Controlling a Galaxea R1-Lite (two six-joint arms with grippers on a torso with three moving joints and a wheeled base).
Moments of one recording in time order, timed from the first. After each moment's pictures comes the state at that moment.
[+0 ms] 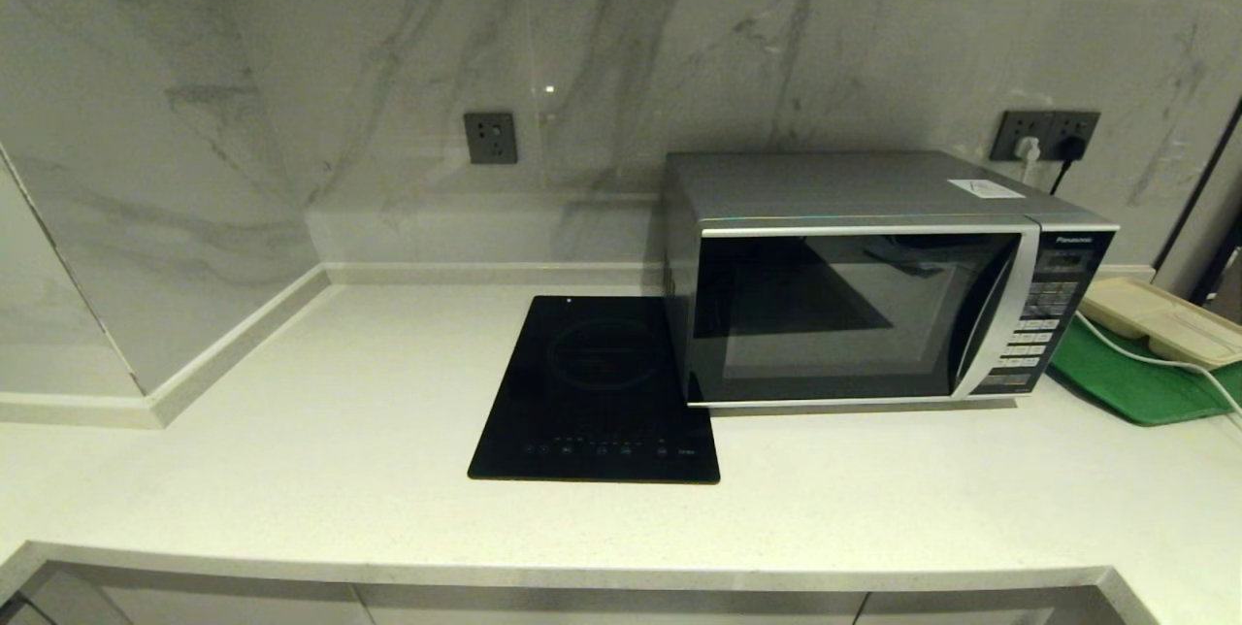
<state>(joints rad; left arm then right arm) 0.00 0.00 0.00 -0.01 0.01 -0.05 -0.01 0.92 -0.96 0.16 -0.46 0.00</state>
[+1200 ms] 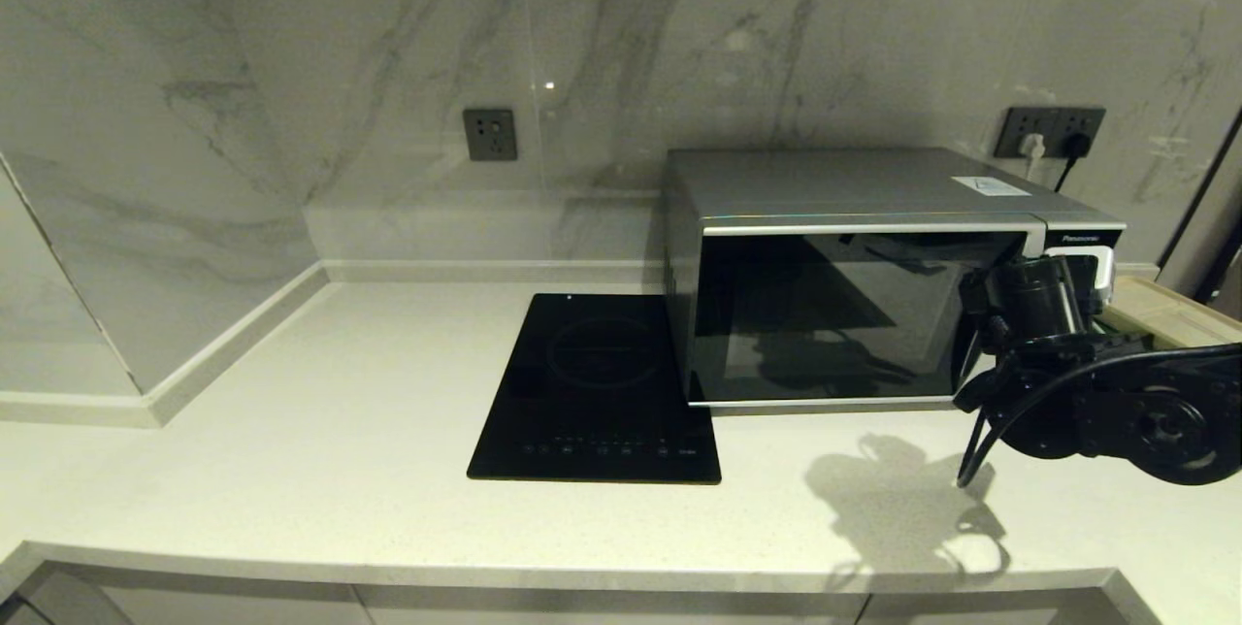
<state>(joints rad) 0.00 0.00 0.00 0.00 0.01 -0.05 0.28 1.82 -0.89 -0.30 -1.18 0.26</state>
